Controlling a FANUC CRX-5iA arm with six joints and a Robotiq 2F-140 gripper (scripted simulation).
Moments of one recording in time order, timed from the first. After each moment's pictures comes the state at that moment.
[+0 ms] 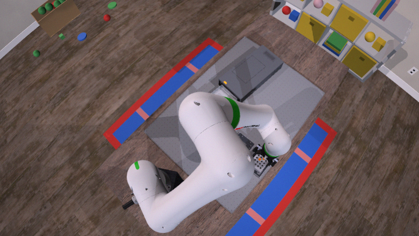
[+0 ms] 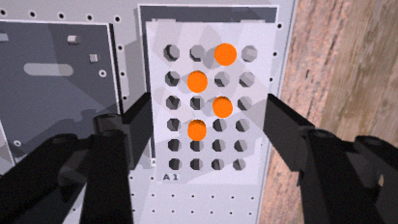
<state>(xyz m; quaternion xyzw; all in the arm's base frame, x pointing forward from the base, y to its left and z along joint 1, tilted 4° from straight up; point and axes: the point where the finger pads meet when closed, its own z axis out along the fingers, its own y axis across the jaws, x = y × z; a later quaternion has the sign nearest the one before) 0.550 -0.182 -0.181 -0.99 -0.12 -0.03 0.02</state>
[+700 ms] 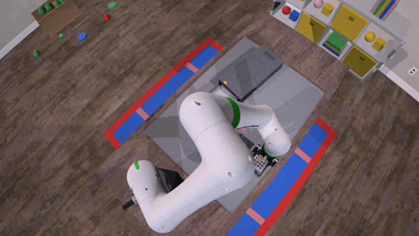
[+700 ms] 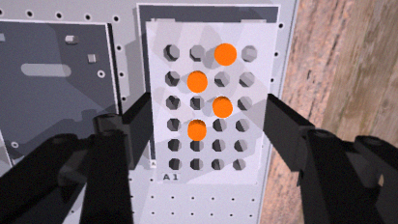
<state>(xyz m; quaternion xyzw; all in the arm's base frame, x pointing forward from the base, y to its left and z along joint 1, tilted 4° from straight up) 0.550 -0.182 -0.185 -0.99 -0.12 -0.03 0.02</state>
